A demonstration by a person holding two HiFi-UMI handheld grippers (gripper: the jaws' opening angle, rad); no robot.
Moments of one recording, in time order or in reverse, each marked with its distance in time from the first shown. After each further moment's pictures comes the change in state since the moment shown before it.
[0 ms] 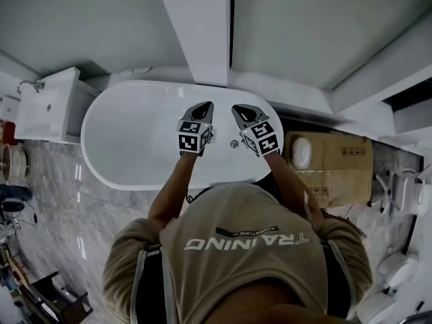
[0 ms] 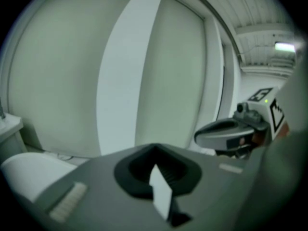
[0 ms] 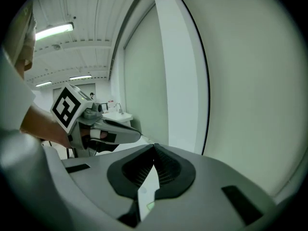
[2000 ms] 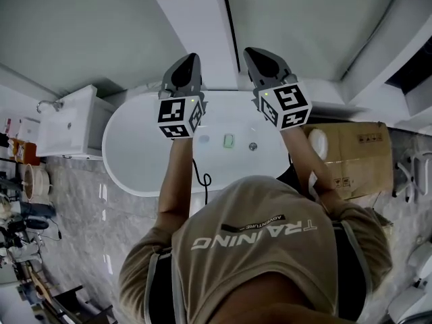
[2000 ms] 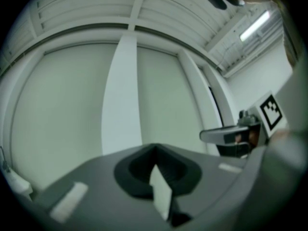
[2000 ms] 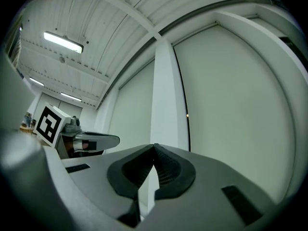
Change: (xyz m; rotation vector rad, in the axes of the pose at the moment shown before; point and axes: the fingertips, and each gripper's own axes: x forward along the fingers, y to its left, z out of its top) left arm -0.119 -0.030 0.242 0.288 -0.485 0.104; right arm -0.125 -0.017 0.229 -0.073 -0.537 -0.228
